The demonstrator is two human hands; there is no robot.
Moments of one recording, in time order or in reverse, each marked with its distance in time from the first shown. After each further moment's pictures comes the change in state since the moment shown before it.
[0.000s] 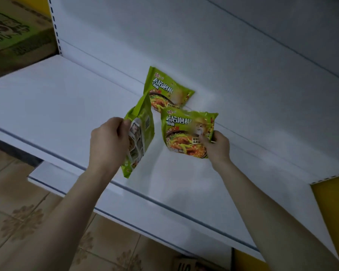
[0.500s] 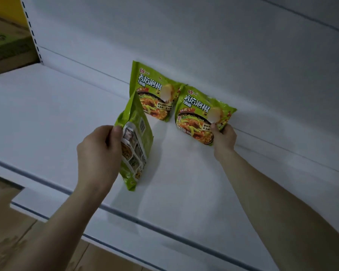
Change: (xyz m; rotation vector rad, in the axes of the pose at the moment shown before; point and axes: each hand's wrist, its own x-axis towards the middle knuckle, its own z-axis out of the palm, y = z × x) left_hand -0.018 -0.014 0.070 -0.069 0.135 0.038; right_hand 0.095 0.074 0.023 0.422 0.264 0.082
